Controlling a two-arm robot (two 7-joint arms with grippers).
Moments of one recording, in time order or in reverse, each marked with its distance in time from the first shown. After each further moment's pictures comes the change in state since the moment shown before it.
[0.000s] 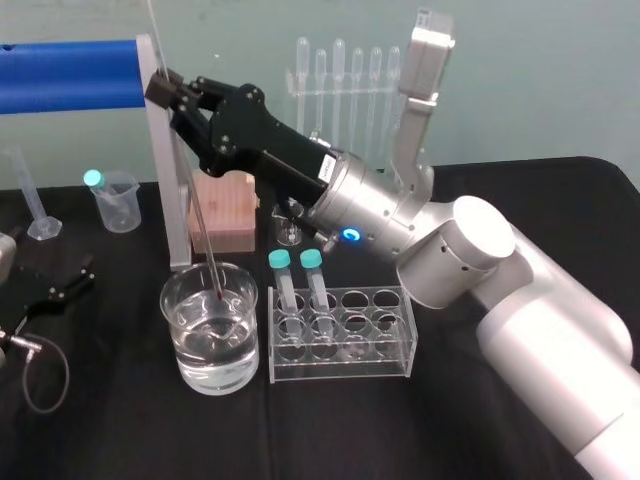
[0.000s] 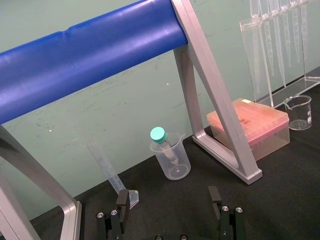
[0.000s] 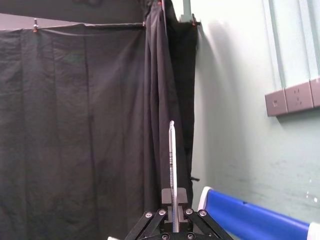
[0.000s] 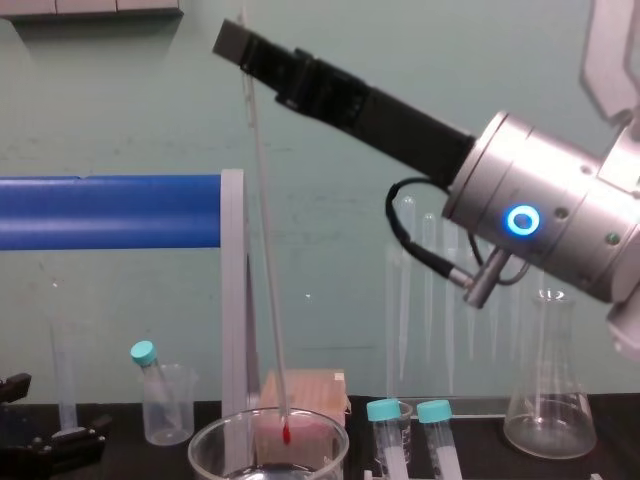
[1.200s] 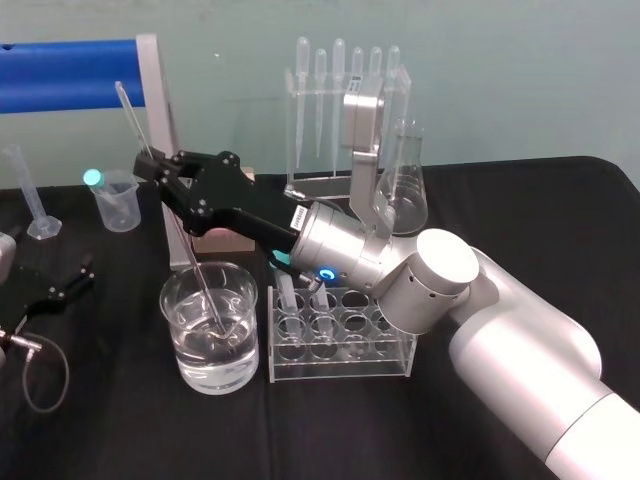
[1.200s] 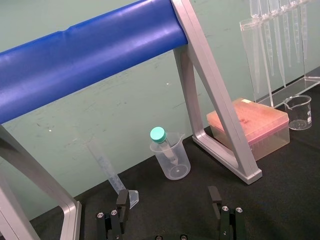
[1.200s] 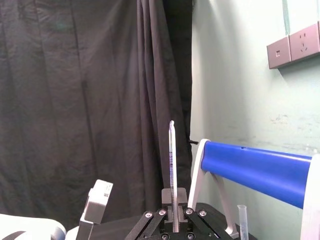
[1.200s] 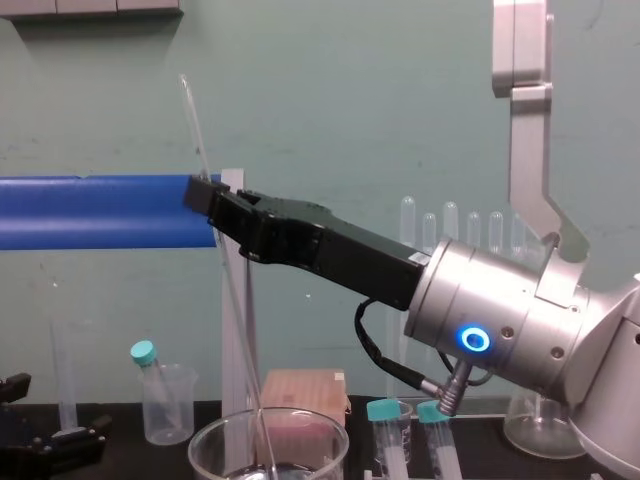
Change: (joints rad) left arm 0.000 0.000 0.000 0.000 0.000 0.000 0.000; right arm 0.028 -0.055 -0.050 0.203 -0.070 -0.022 0.039
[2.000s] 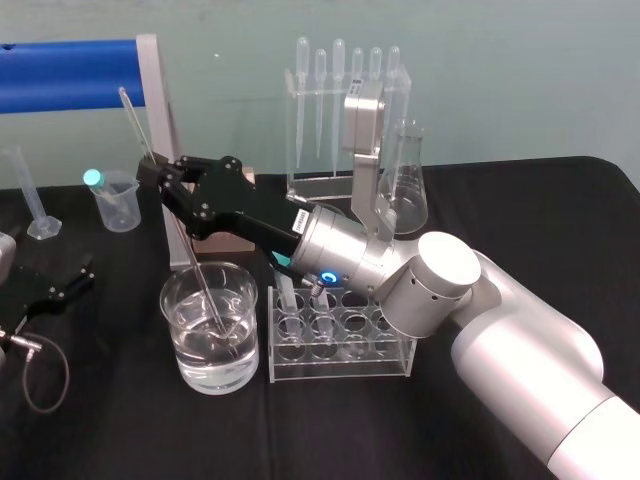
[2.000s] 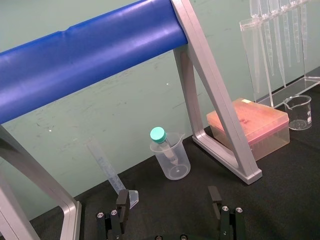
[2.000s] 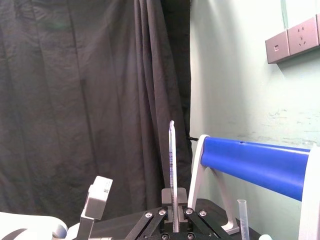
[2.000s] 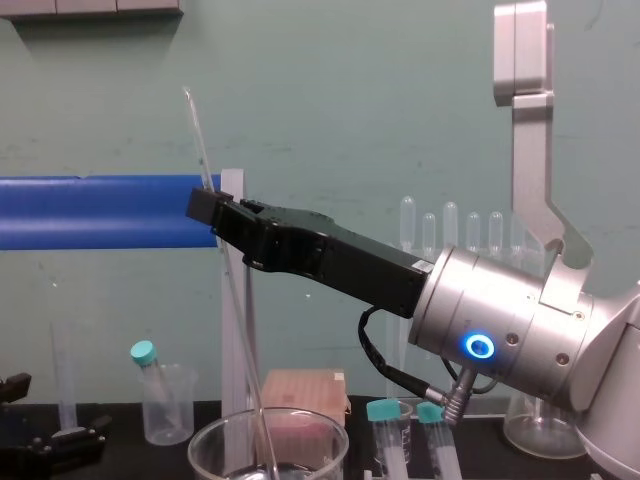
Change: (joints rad) left arm 0.000 0.000 0.000 0.000 0.000 0.000 0.000; right arm -0.008 0.003 0.004 -0.003 0.002 0.018 -0.001
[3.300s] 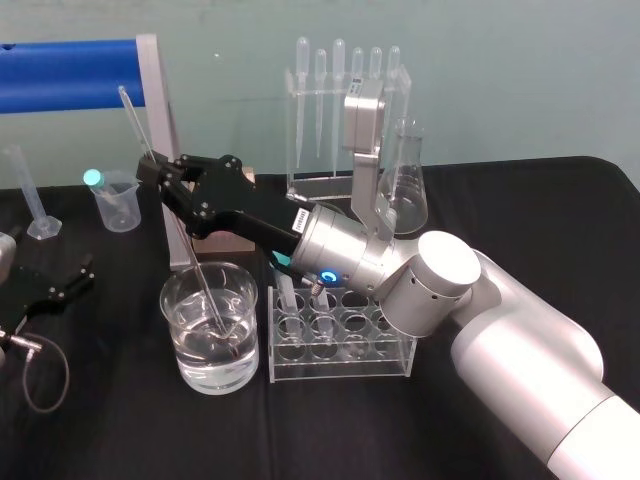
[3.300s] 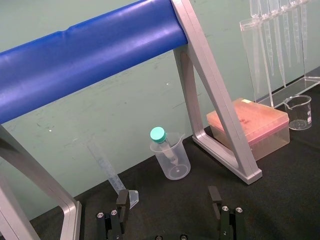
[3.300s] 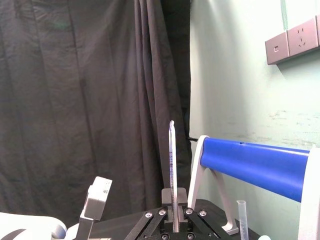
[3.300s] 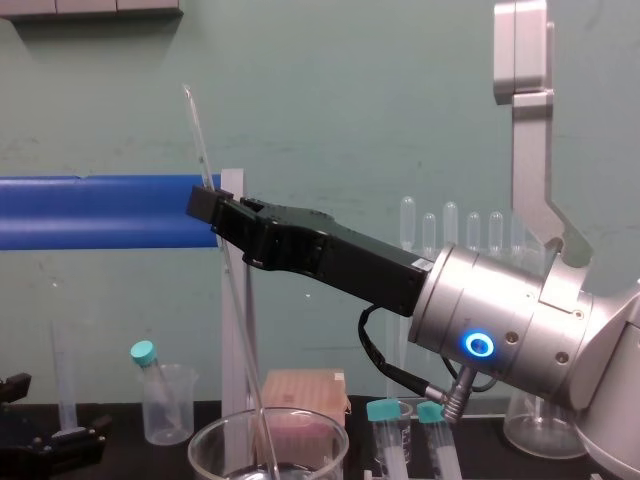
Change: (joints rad) left arm 0.000 0.000 0.000 0.000 0.000 0.000 0.000; right arm 0.001 0.000 0.000 0.000 -0.002 -0.003 -0.002
